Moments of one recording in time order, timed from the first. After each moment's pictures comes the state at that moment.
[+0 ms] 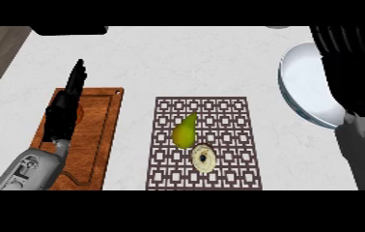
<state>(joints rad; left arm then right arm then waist) -0.25 0.49 -0.33 -1.39 0.21 0.45 -0.04 -0.42 -0.43 0.05 -1.66 -0.39 0.05 -0.19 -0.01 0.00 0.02</state>
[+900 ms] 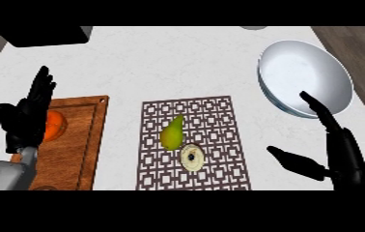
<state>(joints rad) -0.15 0.56 -0.19 -1.43 0.30 0.42 0.02 0.07 -0.53 0.31 -1.88 0.38 -0.46 0.36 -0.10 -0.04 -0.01</state>
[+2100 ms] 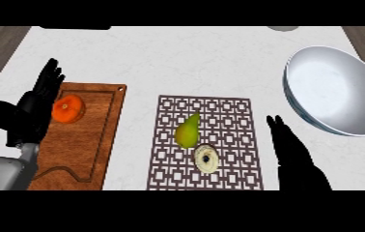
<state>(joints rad) -0.18 0.56 -0.19 -1.48 0.32 0.33 0.03 0.02 -0.23 0.61 -2.24 0.95 0.12 1.14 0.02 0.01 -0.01</state>
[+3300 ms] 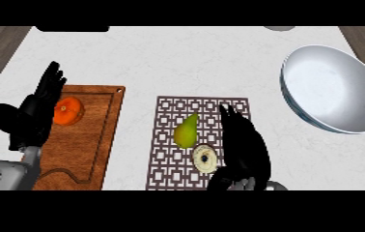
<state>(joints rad) -0.15 0.52 -0.17 -1.51 0.28 0.33 0.06 -0.21 -0.02 0.56 -1.83 0.84 0.37 1.16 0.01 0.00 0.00</state>
